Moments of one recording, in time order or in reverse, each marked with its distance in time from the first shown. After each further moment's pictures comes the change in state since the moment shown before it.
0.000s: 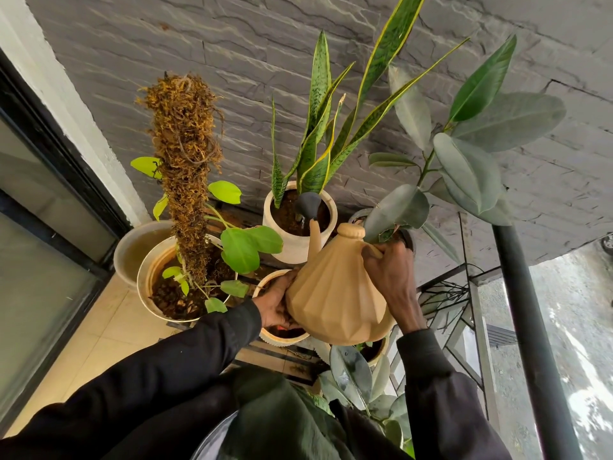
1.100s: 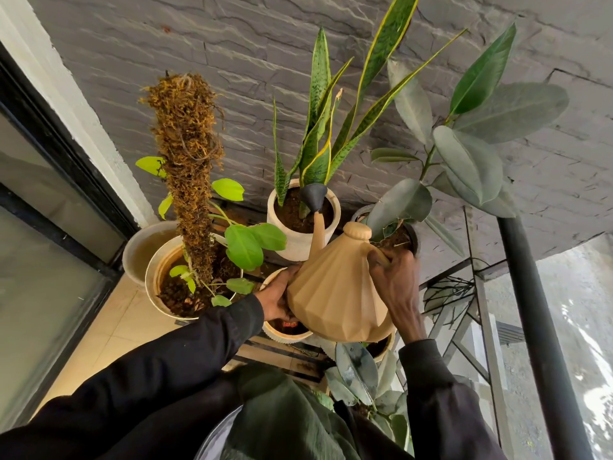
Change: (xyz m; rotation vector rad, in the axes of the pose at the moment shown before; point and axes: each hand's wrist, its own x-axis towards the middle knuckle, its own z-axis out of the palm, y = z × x) left_hand 0.008 0.000 -0.008 0.053 -0.005 0.054; right_hand -0.025 0.012 0.002 0.102 0.058 -0.055
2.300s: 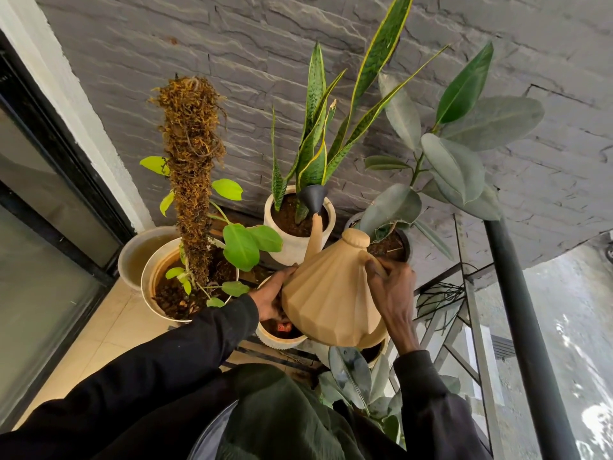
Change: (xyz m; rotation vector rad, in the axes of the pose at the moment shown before) left_hand -0.016 -0.007 0.004 0.037 0.002 0.071; right_hand -0.022 0.021 -0.001 0.051 0.084 0.027
